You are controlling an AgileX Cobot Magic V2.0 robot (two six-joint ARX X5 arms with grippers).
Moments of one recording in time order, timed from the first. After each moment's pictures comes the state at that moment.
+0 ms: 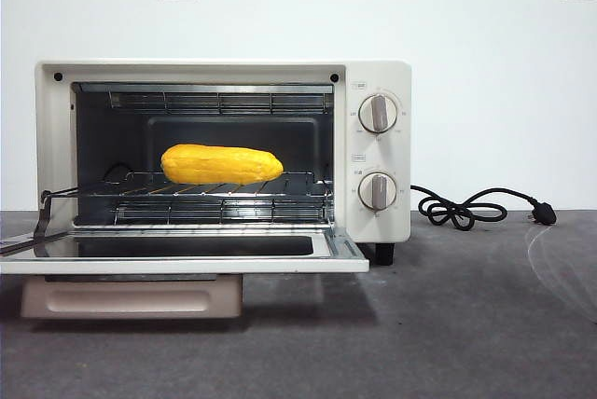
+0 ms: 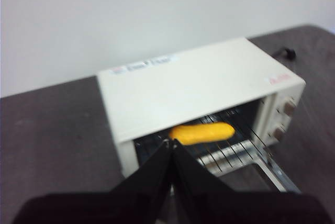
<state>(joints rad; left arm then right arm) -0.69 0.70 1.30 -0.95 -0.35 -0.08 1.13 1.21 1.19 -0.63 0.50 -0.29</state>
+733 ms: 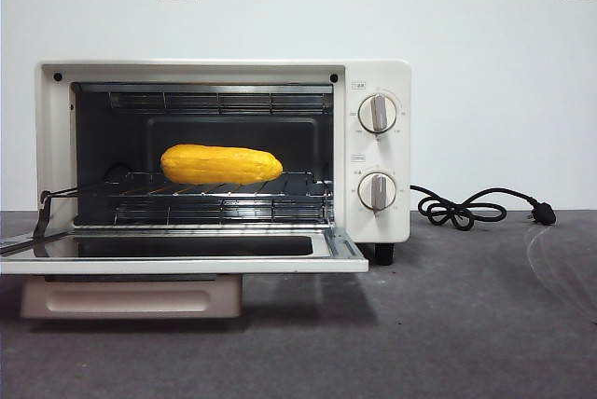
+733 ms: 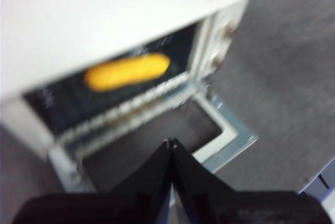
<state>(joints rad) -0.41 0.85 1.12 -0.90 0.18 -0.01 0.74 0.94 1.19 -0.84 -0.05 -0.25</state>
